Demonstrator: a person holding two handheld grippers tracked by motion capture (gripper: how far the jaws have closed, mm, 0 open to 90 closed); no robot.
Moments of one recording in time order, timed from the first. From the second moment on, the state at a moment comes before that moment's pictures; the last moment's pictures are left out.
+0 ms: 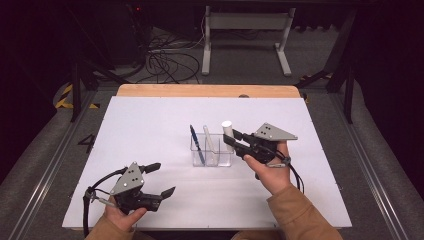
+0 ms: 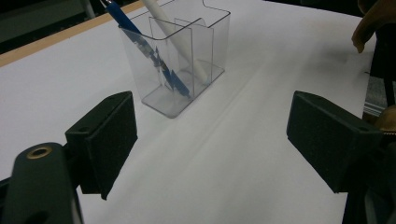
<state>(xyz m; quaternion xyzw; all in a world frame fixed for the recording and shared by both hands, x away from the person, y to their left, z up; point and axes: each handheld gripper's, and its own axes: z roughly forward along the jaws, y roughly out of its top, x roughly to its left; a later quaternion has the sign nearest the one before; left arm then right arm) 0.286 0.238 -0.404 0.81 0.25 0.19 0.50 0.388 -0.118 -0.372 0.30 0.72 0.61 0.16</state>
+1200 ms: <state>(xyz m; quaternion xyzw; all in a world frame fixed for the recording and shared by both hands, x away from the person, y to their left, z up) 0.287 0.239 -0.406 0.81 0.25 0.19 0.50 0.404 -0.102 -0.400 0.30 0.73 0.58 0.21</state>
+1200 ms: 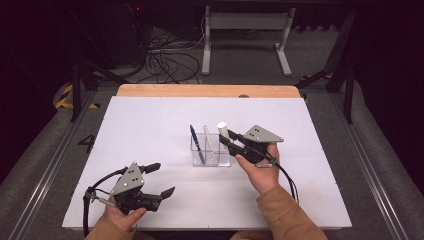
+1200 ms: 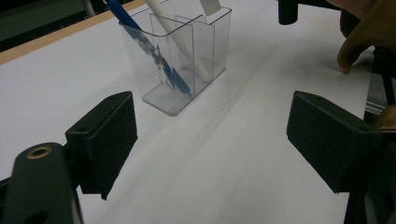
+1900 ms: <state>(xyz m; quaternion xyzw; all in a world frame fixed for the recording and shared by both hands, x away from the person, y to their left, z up) 0.287 0.246 -0.405 0.80 0.26 0.19 0.50 0.397 -0.113 -0.381 0.27 0.73 0.59 0.22</state>
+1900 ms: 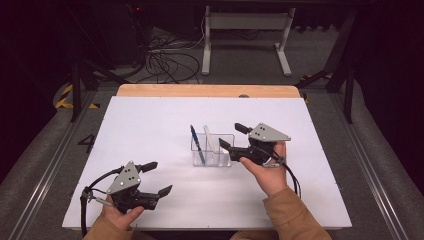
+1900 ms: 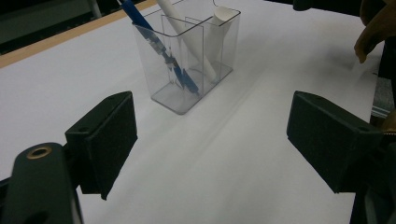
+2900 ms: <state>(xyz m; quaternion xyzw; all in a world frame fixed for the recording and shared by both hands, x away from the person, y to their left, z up) 0.286 0.267 -0.404 0.78 0.29 0.22 0.51 0.358 -0.174 -0.376 0.23 0.76 0.57 0.23</state>
